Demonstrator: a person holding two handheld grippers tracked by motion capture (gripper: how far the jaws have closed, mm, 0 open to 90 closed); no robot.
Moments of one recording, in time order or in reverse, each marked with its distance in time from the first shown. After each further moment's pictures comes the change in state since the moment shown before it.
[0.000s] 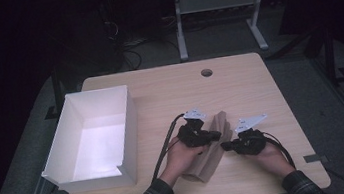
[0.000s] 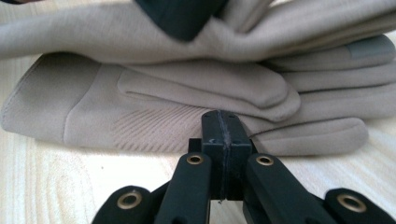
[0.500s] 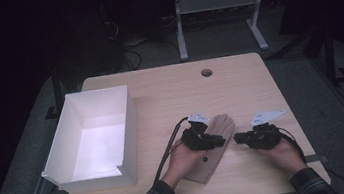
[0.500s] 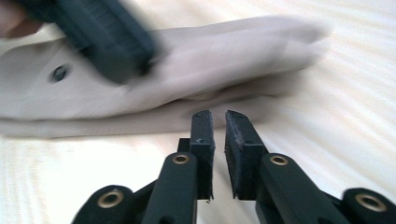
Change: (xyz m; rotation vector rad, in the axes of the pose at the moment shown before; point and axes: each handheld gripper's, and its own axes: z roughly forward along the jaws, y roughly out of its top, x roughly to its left) left arm -0.001 -0.008 0.014 0.035 -0.050 -0.014; right arm -0.022 -0.011 -0.038 -0.055 -0.108 0.036
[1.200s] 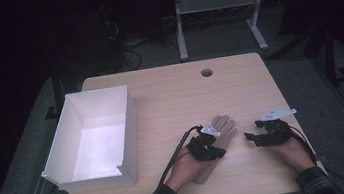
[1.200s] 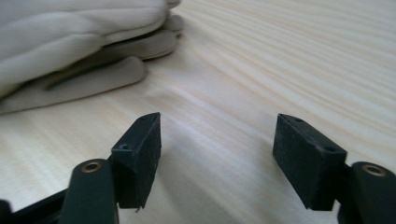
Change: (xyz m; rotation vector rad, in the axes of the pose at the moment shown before) left arm -0.015 -0.017 0.015 0.164 0.063 0.111; right arm -0.030 -0.022 -0.004 0.006 -0.254 0.067
